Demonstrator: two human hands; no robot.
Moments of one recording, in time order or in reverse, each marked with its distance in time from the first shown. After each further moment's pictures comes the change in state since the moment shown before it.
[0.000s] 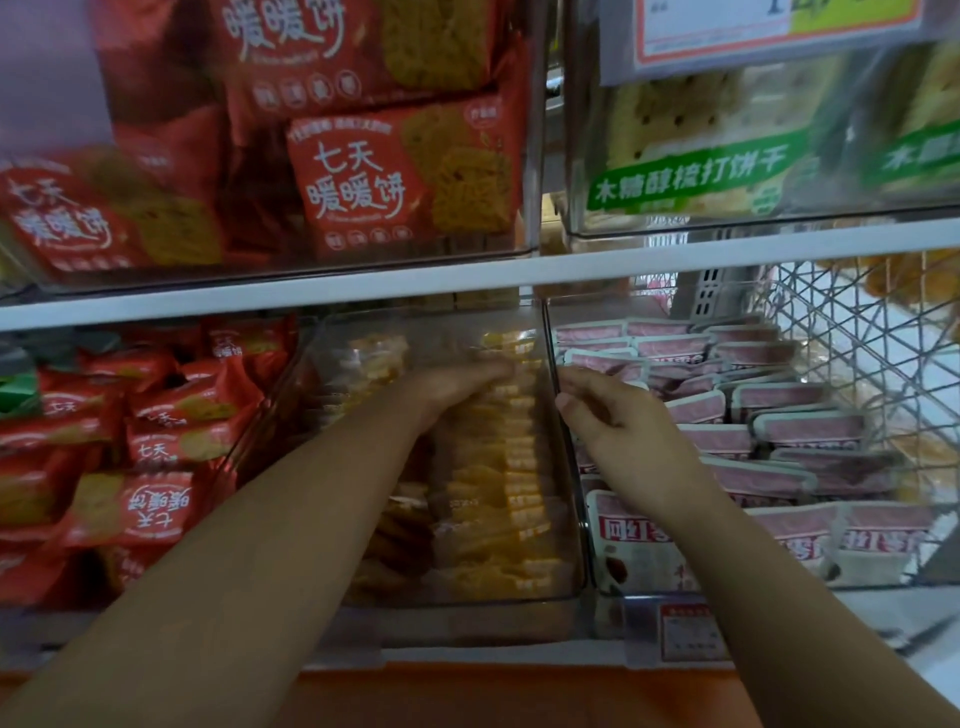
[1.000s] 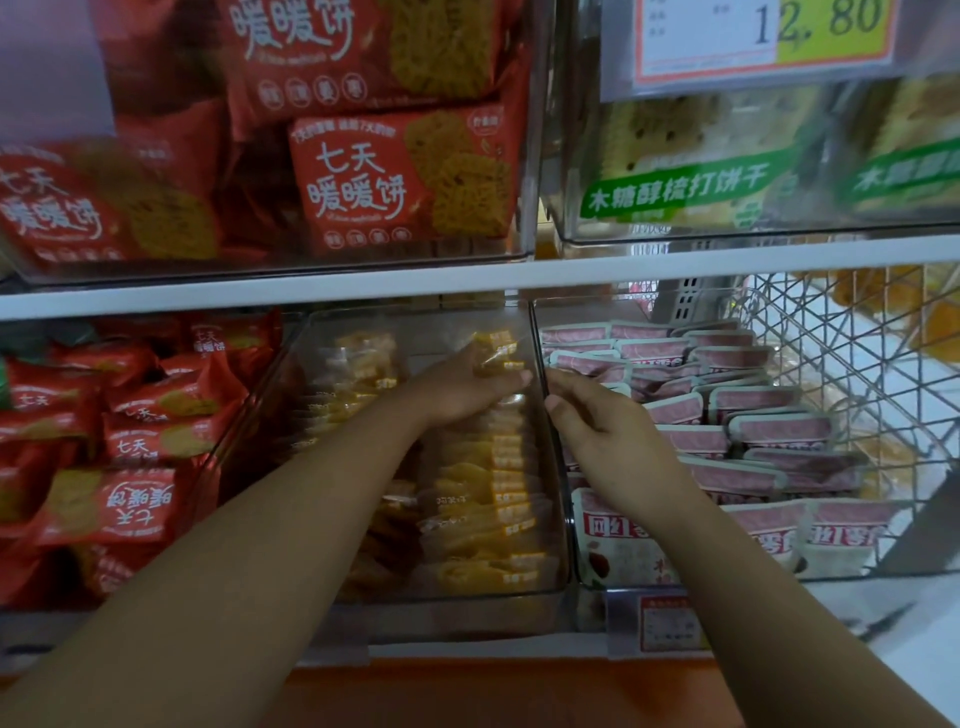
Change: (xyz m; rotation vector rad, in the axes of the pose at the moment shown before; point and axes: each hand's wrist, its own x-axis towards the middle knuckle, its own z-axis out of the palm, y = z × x) left_hand -0.014 0.006 0.007 0.408 -0.053 0.192; right_hand -0.005 -0.004 0.000 -0.042 -0.015 -0.015
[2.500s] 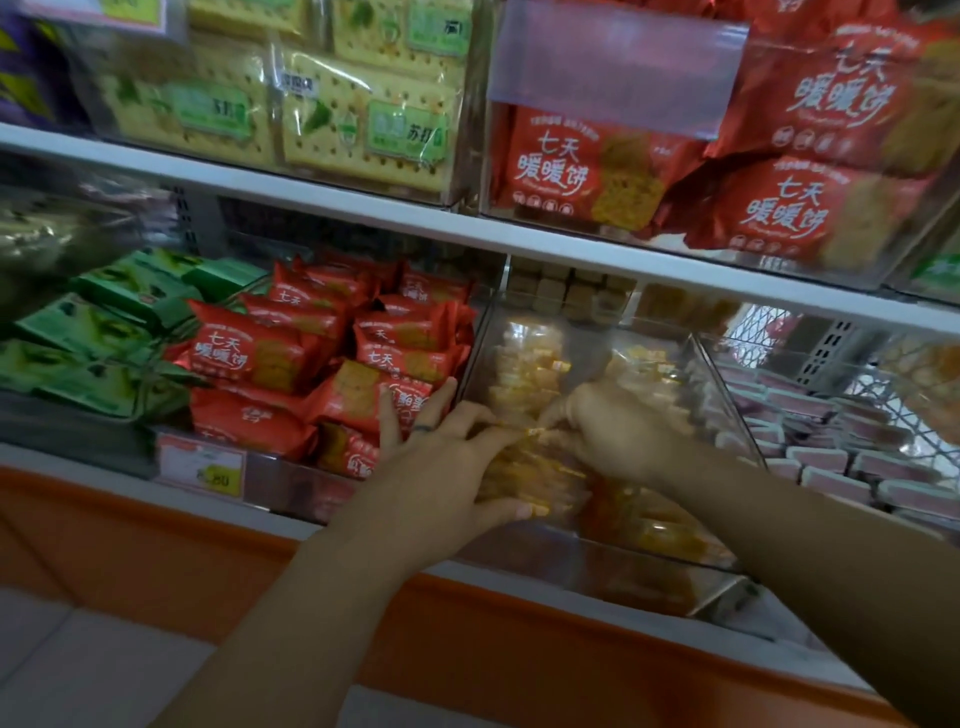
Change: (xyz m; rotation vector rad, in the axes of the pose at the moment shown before) left_hand -0.191 -0.126 -0.046 0.572 0.331 0.171; right_hand 0.027 -0.094 0.115 -0.807 -0.531 -0.403
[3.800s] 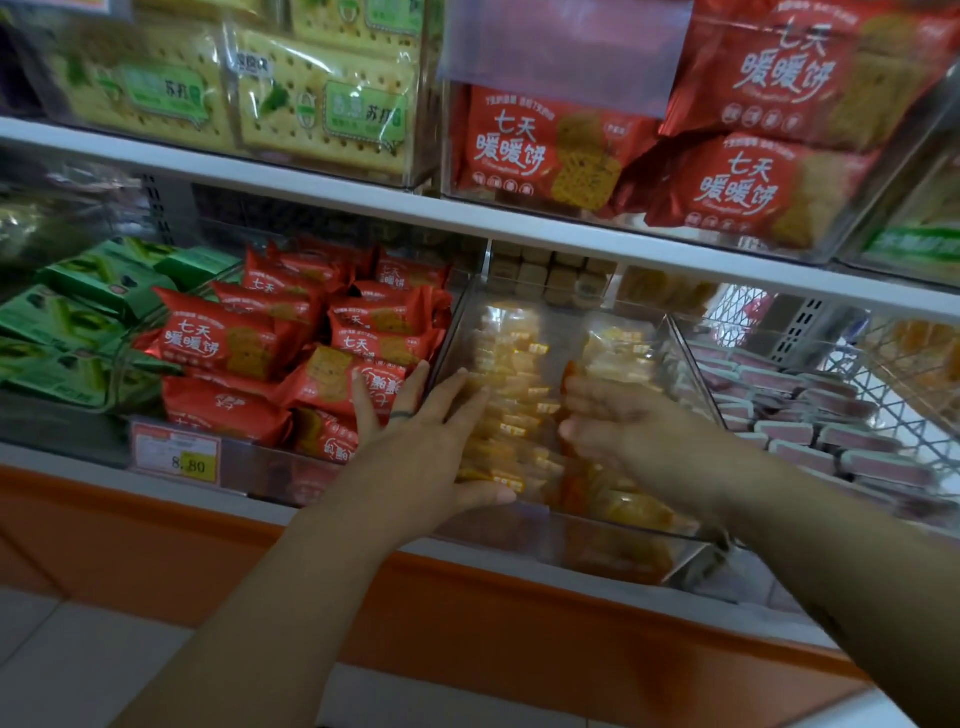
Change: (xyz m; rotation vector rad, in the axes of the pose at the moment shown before) left_hand 0.007 0.005 0.008 0.125 -0.054 -0.073; right_hand -0.067 -0.028 -0.027 0.952 0.006 0.306
